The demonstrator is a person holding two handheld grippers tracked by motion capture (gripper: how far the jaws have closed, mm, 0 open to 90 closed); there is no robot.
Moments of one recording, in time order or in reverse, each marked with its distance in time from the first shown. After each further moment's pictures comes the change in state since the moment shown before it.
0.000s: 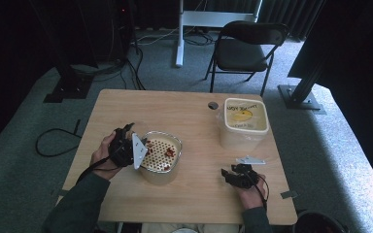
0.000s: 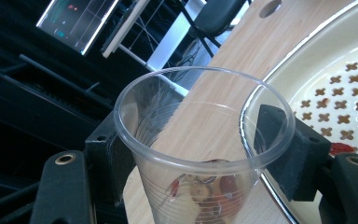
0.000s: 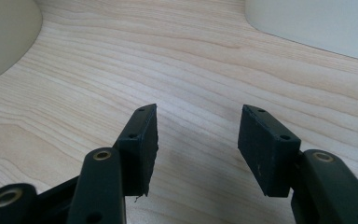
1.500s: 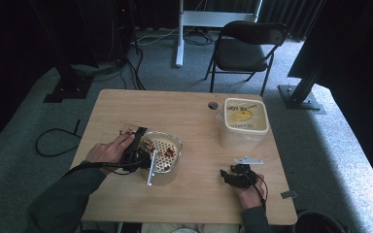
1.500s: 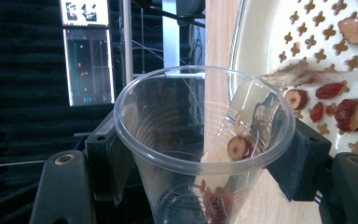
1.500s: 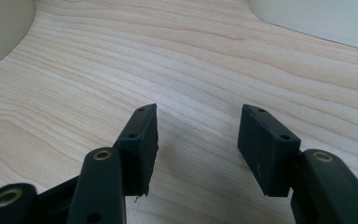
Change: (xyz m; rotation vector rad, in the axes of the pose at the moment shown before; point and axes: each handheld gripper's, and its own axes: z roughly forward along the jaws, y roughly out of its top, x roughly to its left) left arm -0.023 0.016 -0.002 0.048 0.053 0.645; right arm 0.001 -0.001 0.006 0.020 -0.004 -0.003
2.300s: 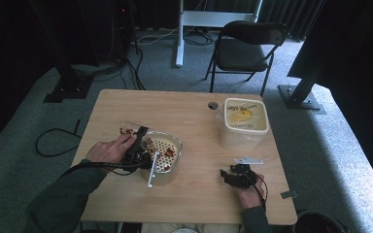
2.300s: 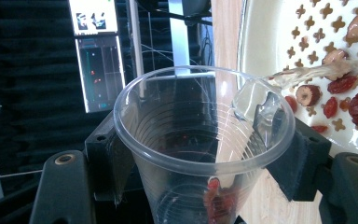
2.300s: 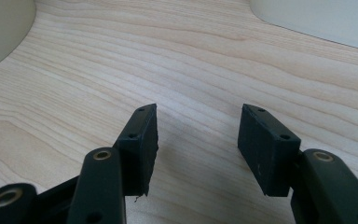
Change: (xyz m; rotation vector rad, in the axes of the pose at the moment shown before) left arm -0.002 0.002 -0.001 0.003 0.047 0.075; right arm 0.000 0.000 0.000 -0.003 0.002 0.001
